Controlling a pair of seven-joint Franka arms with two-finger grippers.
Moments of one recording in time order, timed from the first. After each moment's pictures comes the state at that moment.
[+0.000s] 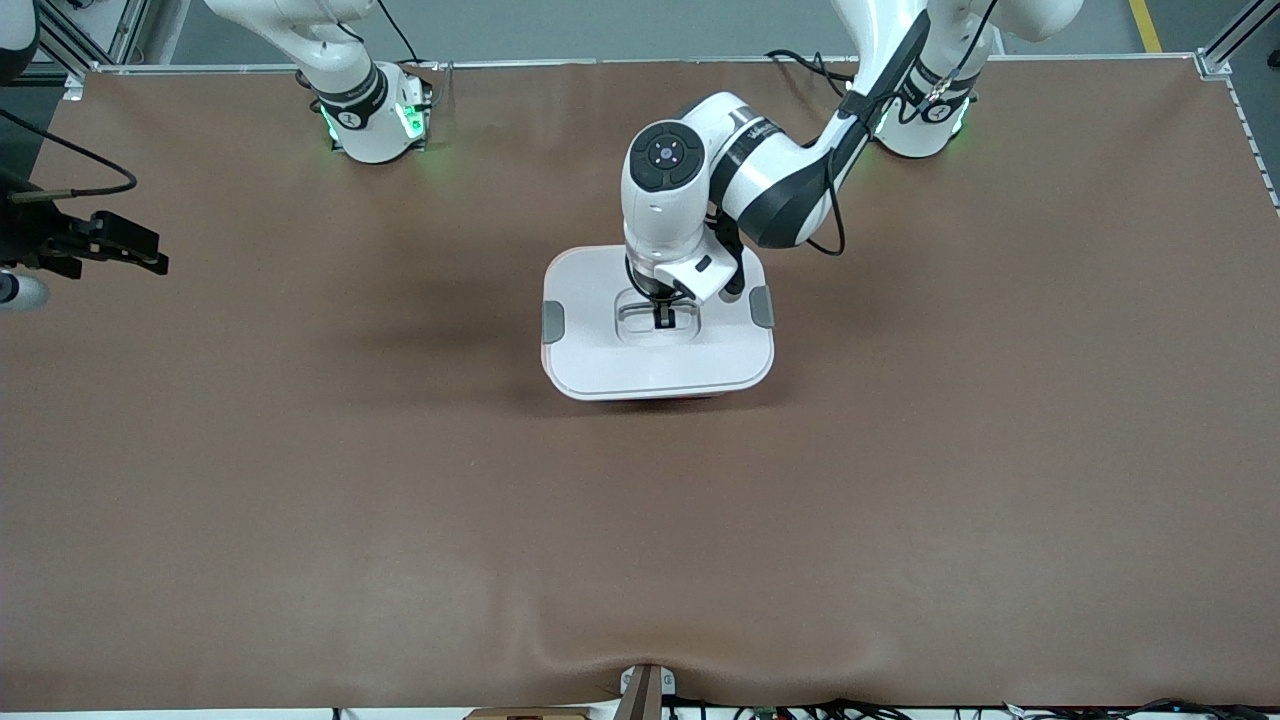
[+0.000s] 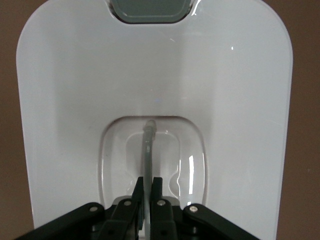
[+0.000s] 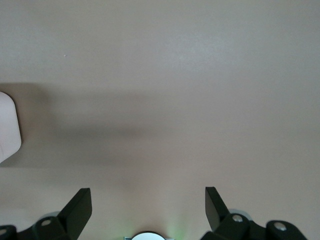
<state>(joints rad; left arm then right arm) -0.79 0.49 -0.04 -1.56 -0.02 2.05 -2.44 -0.02 0.04 -0.03 -1.54 0.00 1.45 -0.09</state>
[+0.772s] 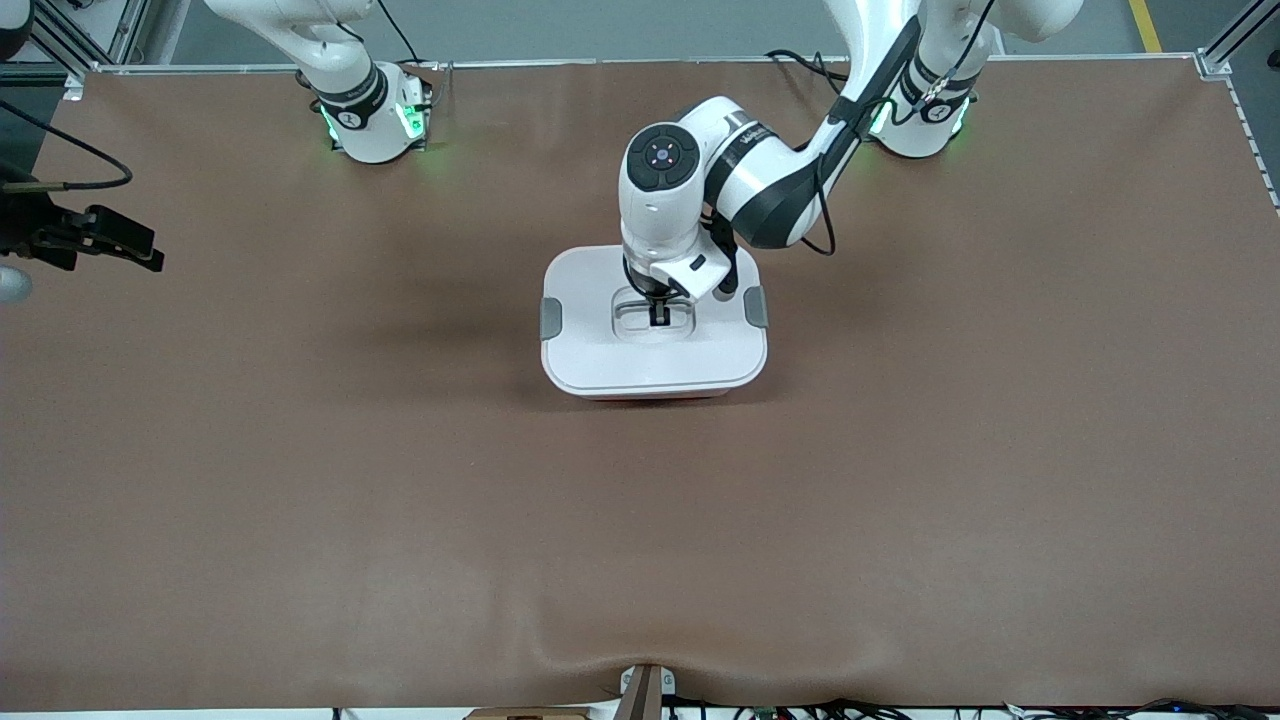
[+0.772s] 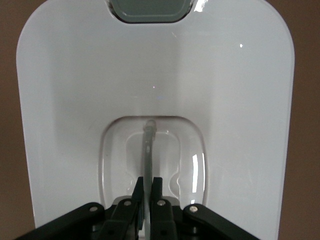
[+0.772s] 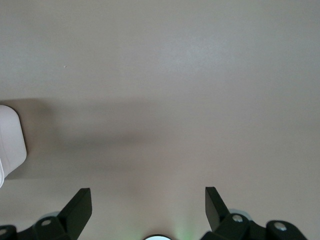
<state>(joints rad) -0.80 0.49 -0.05 -1.60 -0.02 2.09 -2.44 -0.02 0.02 -0.03 -1.54 0.00 1.46 -0.02</state>
